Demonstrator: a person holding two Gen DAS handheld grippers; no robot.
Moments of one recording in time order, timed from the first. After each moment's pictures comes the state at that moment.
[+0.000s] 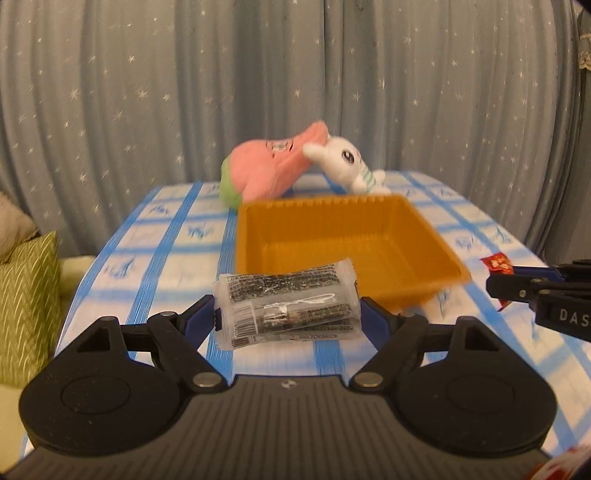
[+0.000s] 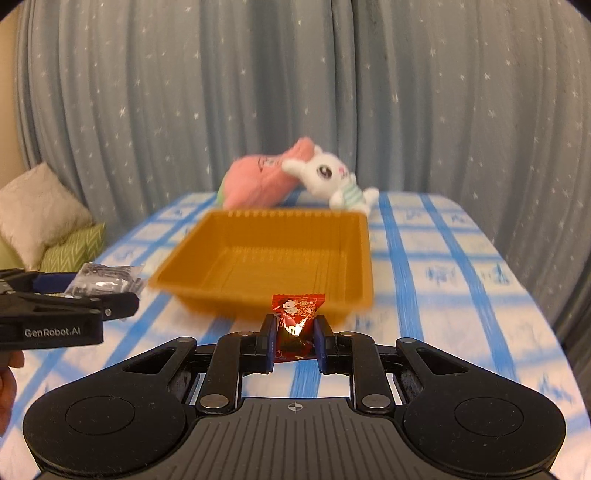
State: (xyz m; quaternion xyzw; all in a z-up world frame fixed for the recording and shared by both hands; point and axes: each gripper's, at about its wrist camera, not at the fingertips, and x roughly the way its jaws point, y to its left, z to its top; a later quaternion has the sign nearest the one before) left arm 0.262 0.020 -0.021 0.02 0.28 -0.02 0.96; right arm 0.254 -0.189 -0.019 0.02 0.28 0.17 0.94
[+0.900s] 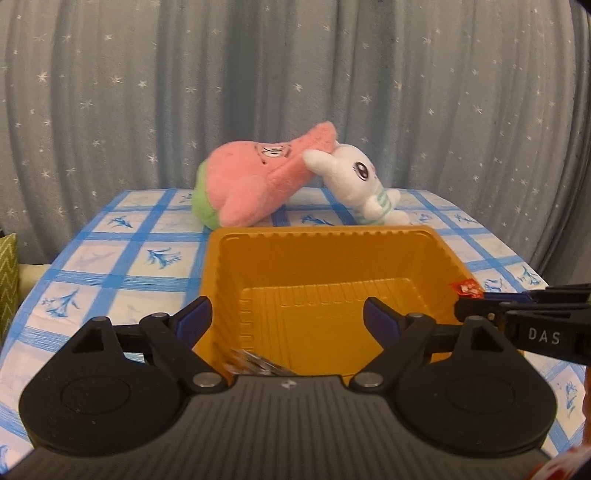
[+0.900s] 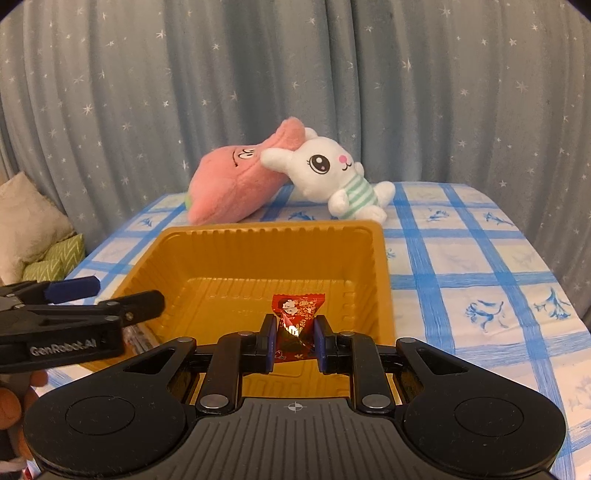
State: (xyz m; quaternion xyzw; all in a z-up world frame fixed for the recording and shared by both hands) left arm 0.371 0.033 -0.055 -0.01 0.27 -0.03 0.96; right arm 0.389 -0.175 -0.053 0.04 0.32 0.18 0.93
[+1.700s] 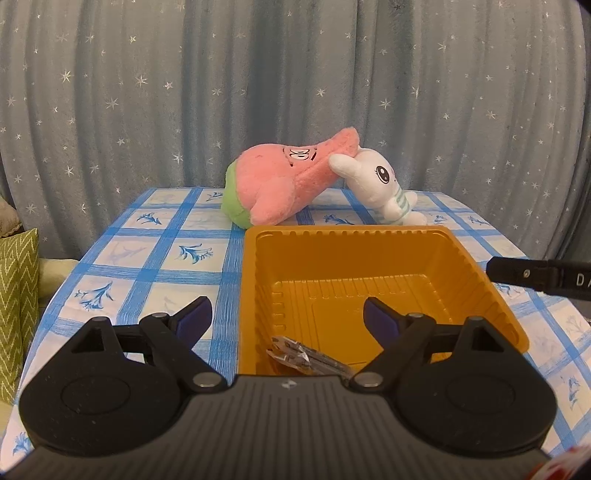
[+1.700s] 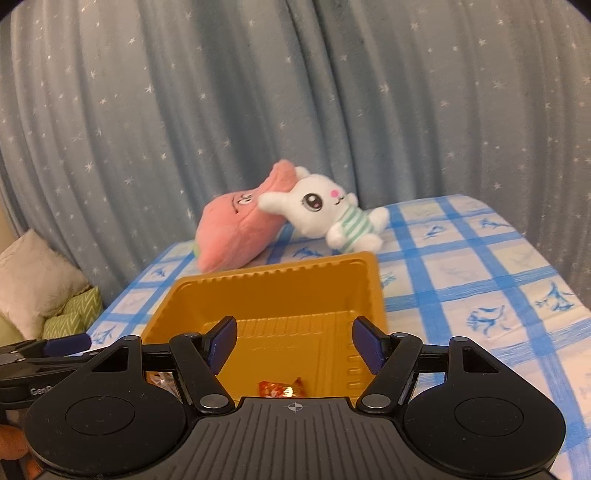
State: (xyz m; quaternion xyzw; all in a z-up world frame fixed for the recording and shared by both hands) left arm 0.349 0.051 -0.042 -0.02 0.28 -0.02 0.96; right arm 0.379 -0.198 -0.031 0.11 0.27 0.18 0.94
